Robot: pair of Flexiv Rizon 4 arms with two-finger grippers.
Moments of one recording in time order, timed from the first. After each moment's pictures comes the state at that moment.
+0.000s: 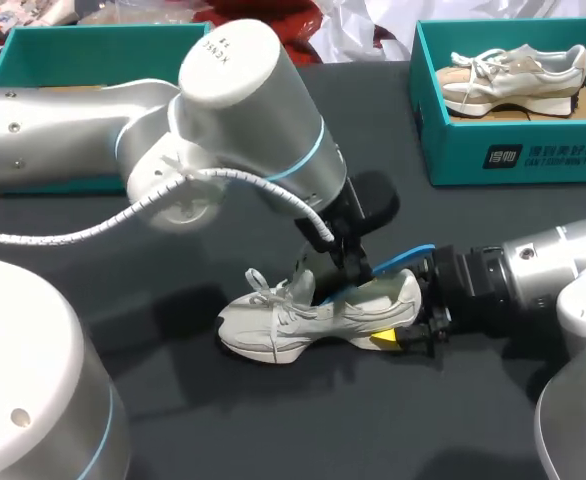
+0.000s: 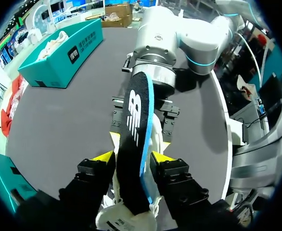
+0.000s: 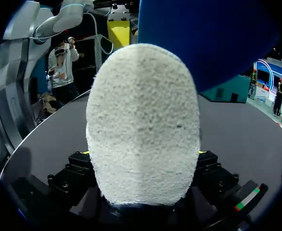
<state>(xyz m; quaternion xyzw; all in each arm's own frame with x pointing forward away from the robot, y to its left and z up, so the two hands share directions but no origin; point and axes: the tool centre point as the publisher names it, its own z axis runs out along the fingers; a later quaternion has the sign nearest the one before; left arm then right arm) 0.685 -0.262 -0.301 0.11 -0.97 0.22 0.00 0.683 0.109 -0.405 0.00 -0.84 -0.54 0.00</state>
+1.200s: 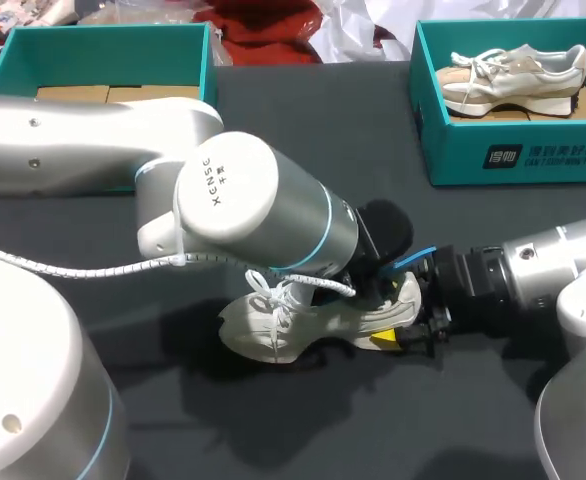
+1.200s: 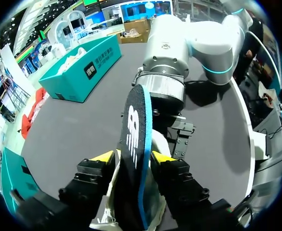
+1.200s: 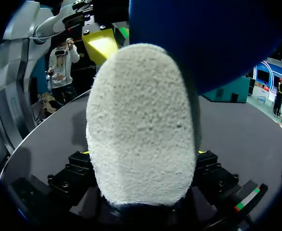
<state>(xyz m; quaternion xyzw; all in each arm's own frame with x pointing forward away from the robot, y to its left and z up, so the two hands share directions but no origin) 0.690 -0.291 -0.315 0.14 -0.94 0.28 -0.12 0.683 0.109 -0.405 0.00 -0.84 -0.54 0.00</state>
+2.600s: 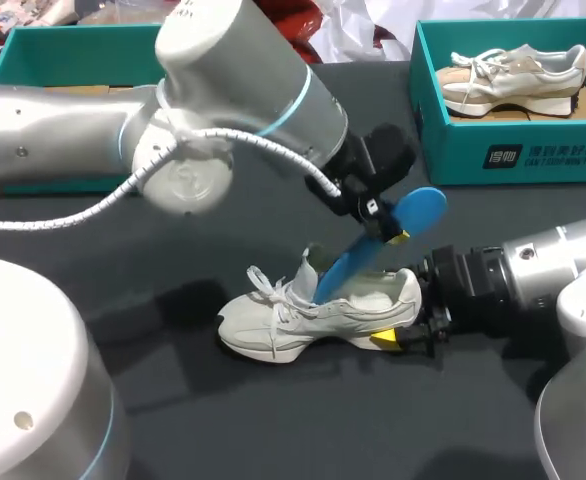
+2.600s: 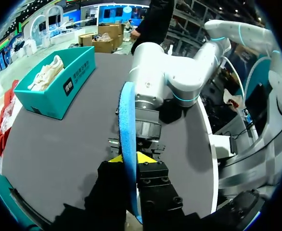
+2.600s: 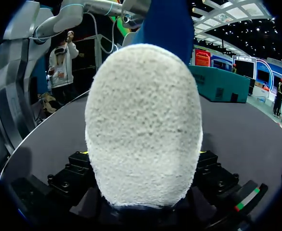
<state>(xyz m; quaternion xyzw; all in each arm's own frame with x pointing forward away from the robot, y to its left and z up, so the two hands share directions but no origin) 0.697 -0.308 -0.241 0.08 -0.95 0.31 0.06 0.683 0.109 -0.405 0.00 -0.84 -0.54 0.00</state>
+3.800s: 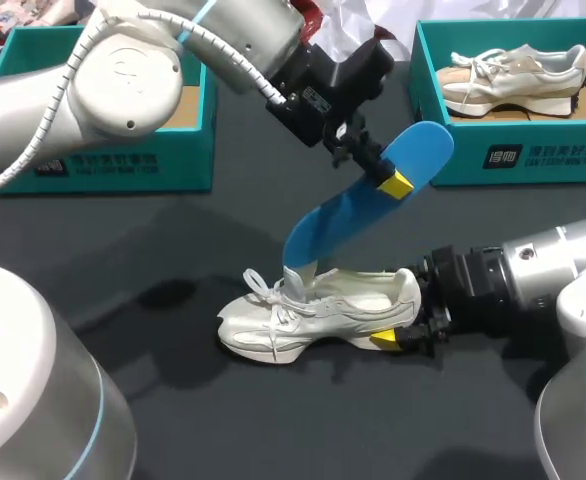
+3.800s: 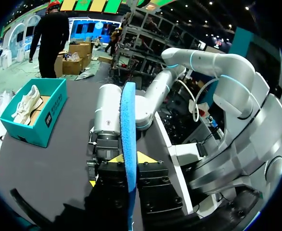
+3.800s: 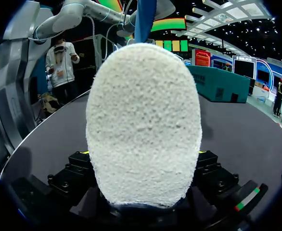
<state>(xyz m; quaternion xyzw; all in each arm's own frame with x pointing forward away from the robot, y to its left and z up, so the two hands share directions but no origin) 0.669 -0.291 -0.124 0.00 -0.90 0.40 0.17 0.683 0.109 -0.405 0.00 -0.84 -0.54 0.00</state>
